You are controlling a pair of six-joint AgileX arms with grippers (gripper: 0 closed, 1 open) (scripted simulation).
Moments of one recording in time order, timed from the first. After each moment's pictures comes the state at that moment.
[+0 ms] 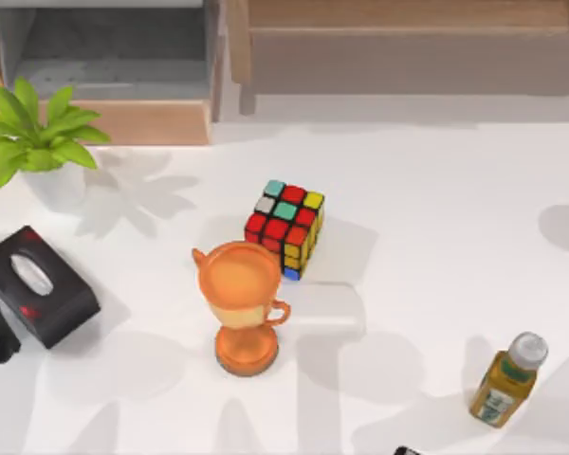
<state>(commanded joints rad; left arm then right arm) 0.00 0.00 0.00 0.00 0.00 0.00 -0.51 1.89 1.05 -0.70 -0.01 -0.26</state>
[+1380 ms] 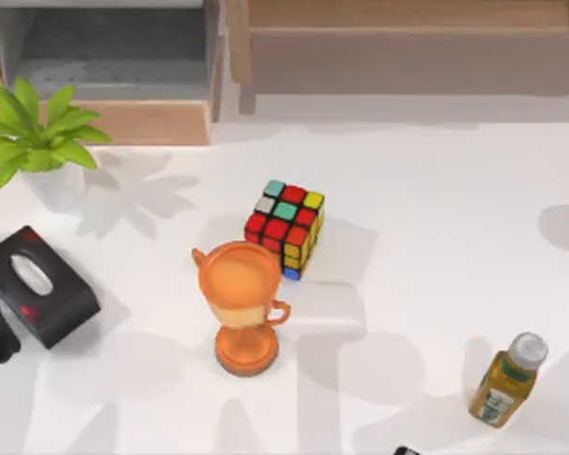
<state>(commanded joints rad) 0.00 0.00 0.00 0.00 0.00 0.00 -0.51 1.85 1.08 -0.76 -0.01 -0.26</state>
